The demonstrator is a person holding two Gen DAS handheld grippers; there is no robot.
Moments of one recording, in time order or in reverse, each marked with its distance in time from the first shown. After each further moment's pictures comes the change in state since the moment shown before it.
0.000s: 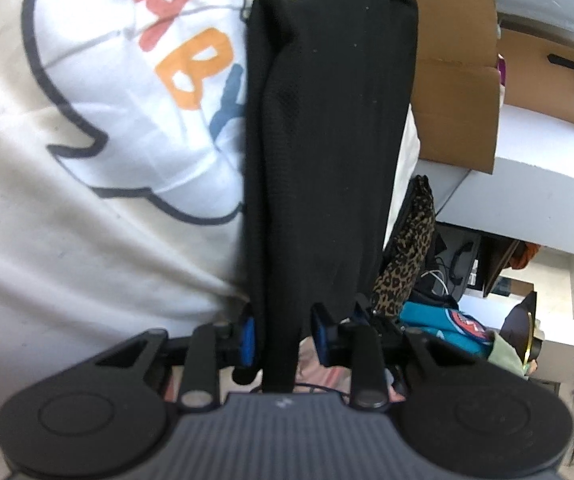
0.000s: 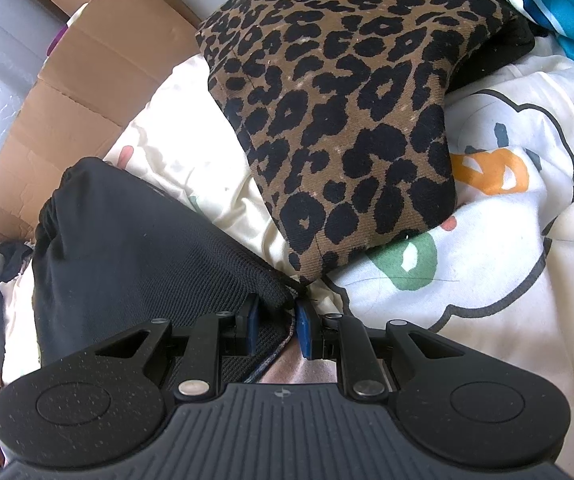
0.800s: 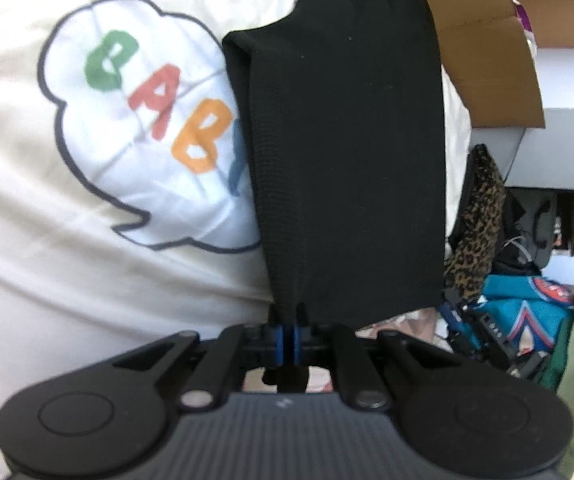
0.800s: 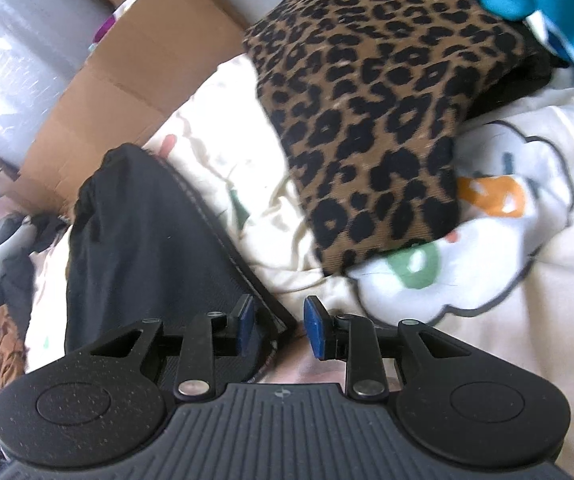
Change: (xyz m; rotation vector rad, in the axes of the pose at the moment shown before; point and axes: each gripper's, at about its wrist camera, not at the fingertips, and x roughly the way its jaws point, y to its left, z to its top) left arm 0.004 -0.066 0.015 0.168 0.010 0.340; right arm -0.024 0.004 0.008 -0.105 0.042 0.106
